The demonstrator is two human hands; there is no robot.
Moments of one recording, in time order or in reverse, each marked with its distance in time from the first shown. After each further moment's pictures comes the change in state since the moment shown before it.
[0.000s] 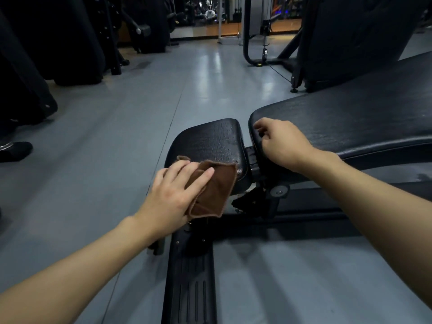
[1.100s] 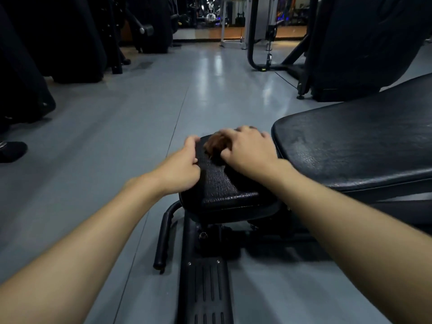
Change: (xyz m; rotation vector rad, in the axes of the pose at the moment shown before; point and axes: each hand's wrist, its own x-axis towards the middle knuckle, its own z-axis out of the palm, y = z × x) left_hand 0.073 -0.068 -0.019 -0.808 -0.397 -0.644; right_hand 0.061 -0.075 0.077 -0.161 -0.040 -0.011
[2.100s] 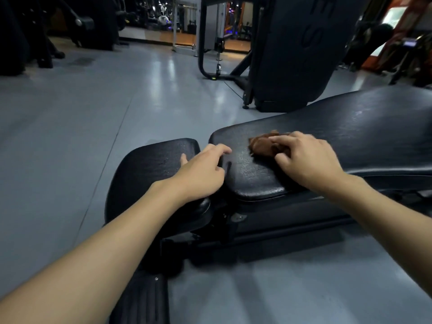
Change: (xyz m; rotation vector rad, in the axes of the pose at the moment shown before) left_hand 0.033 0.119 0.085 0.007 -0.069 0.307; right_hand -0.082 0.162 -0.113 -0.280 0.112 0.216
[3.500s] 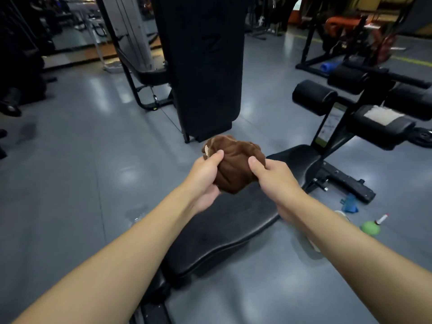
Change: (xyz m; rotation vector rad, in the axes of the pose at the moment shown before) left_hand 0.083 0.665 -0.345 -1.139 -0.298 -0.439; right_hand 0.071 0.157 -0.680 1.187 -0.066 0.800
